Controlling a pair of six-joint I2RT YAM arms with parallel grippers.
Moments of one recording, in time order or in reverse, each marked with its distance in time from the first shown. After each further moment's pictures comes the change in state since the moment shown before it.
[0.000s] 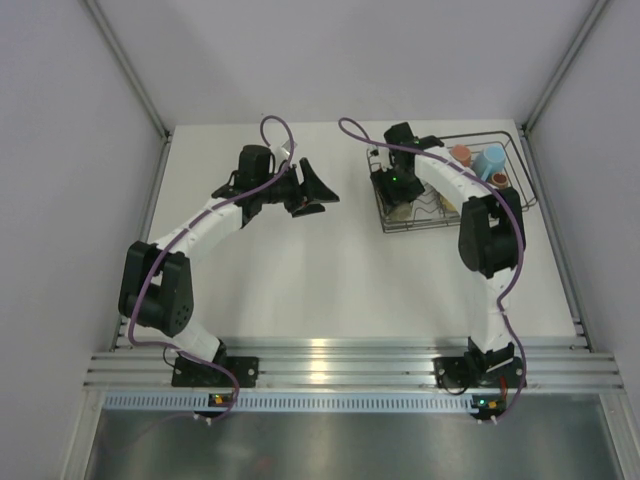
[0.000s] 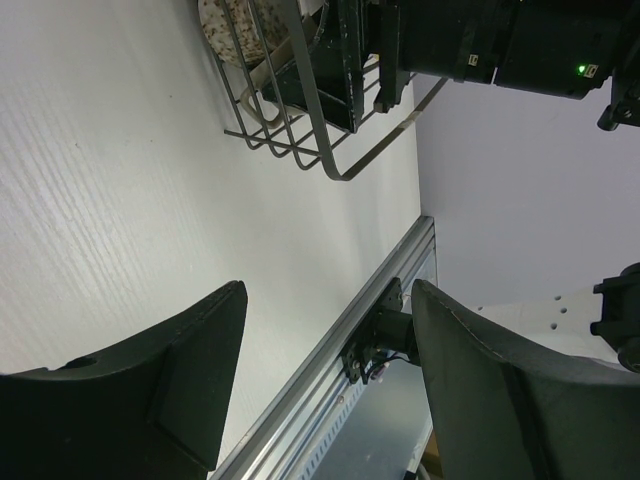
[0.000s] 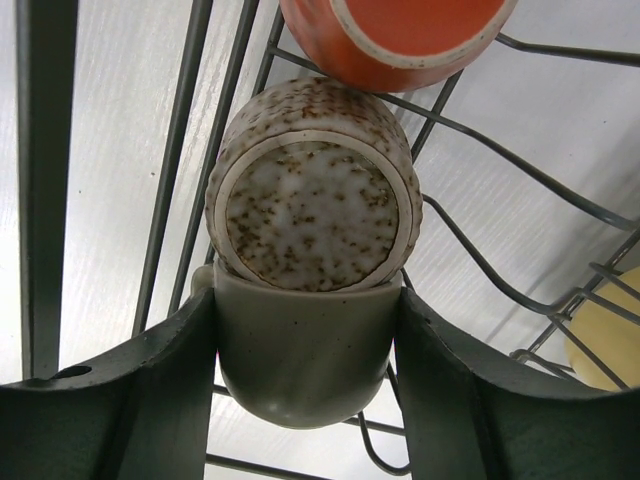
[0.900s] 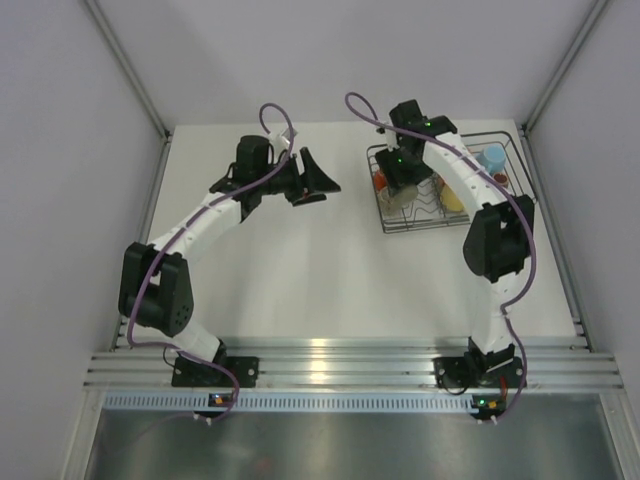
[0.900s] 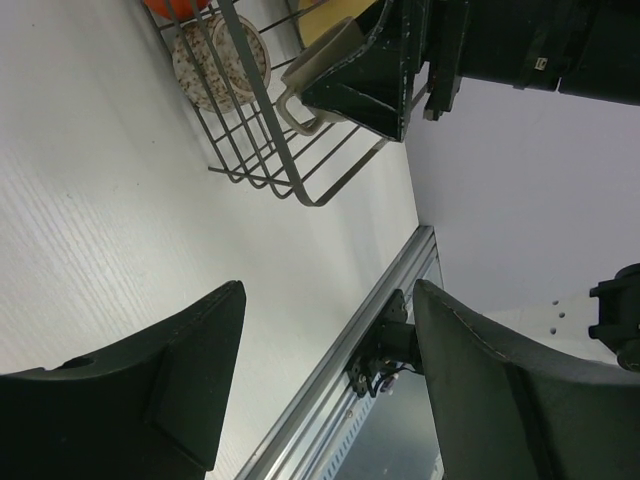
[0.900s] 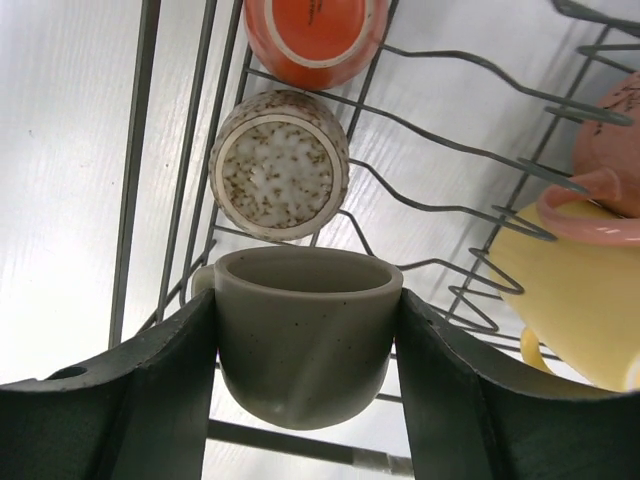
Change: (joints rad) left arm 0.000 0.000 0.067 0.000 0.000 0.031; right arm -0.005 -0.050 0.169 -0.150 0.063 0.037
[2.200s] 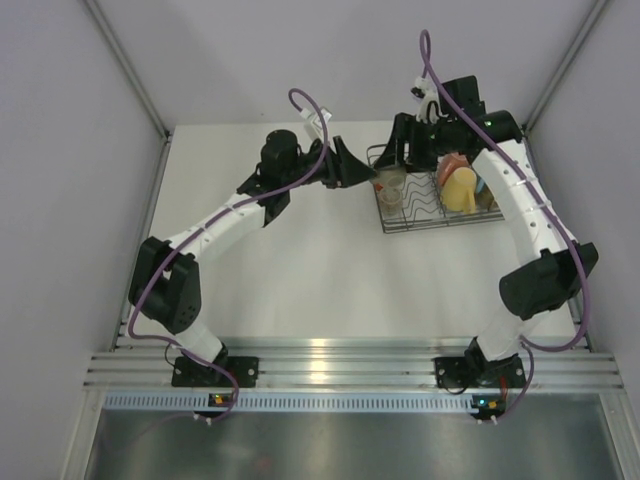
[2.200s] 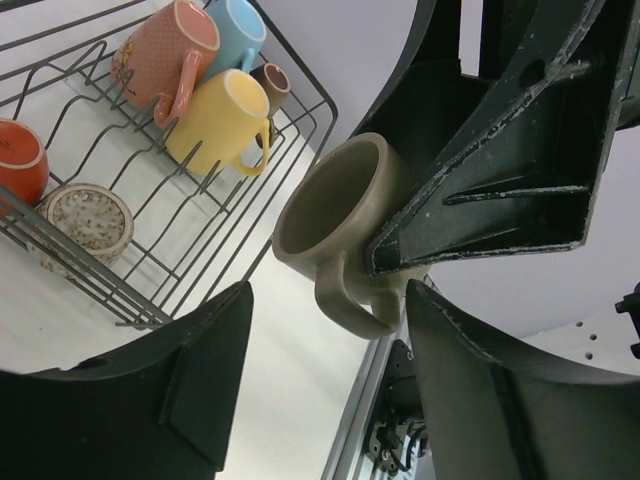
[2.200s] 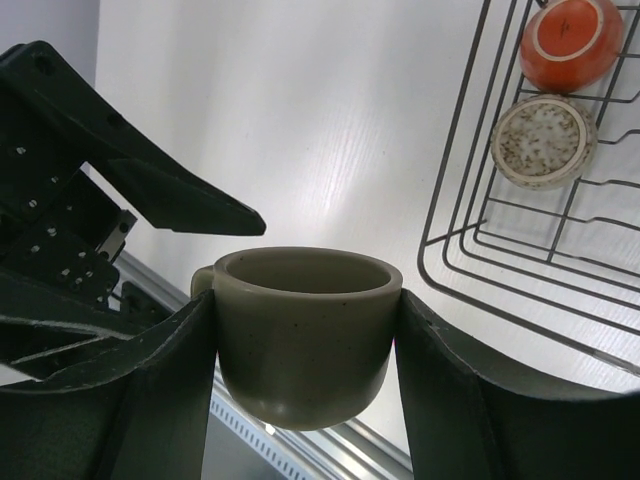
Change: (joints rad) left arm -0.186 0.045 0.072 0.362 -0.085 0.025; right arm -0.059 -0.358 -0.048 0.040 -0.478 0.428
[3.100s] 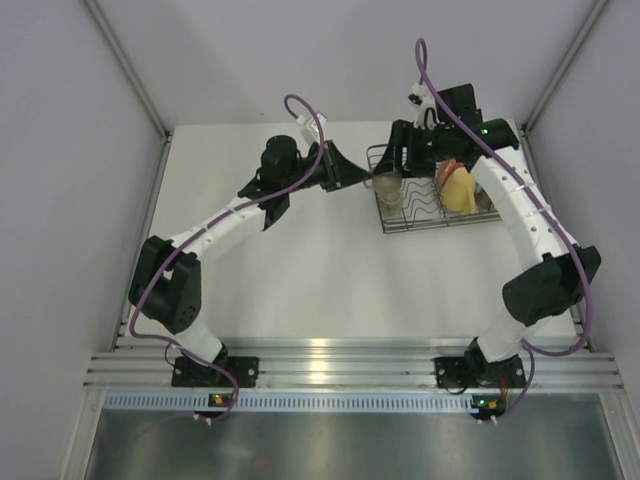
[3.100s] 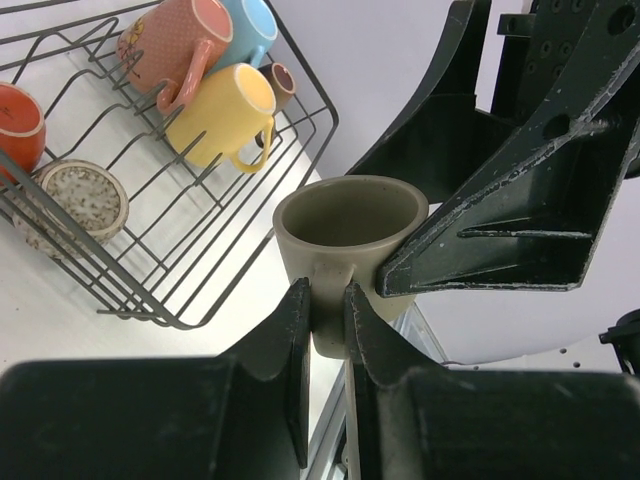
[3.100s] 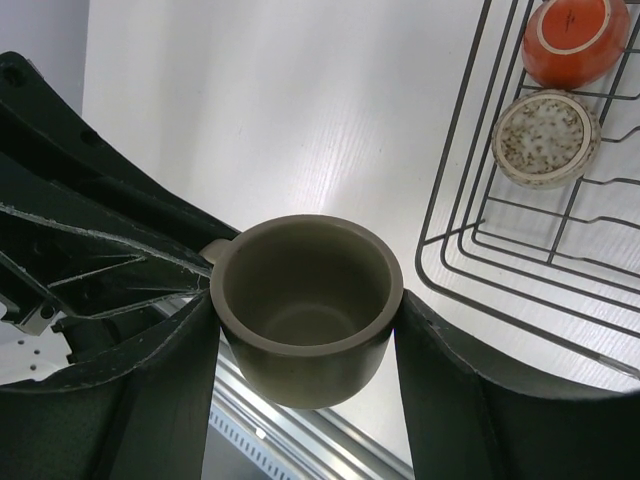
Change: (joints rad) left arm 0.000 0.002 -0.050 0.060 -0.031 -0.111; right arm 0.021 -0.043 -0.089 0.063 0.011 -0.001
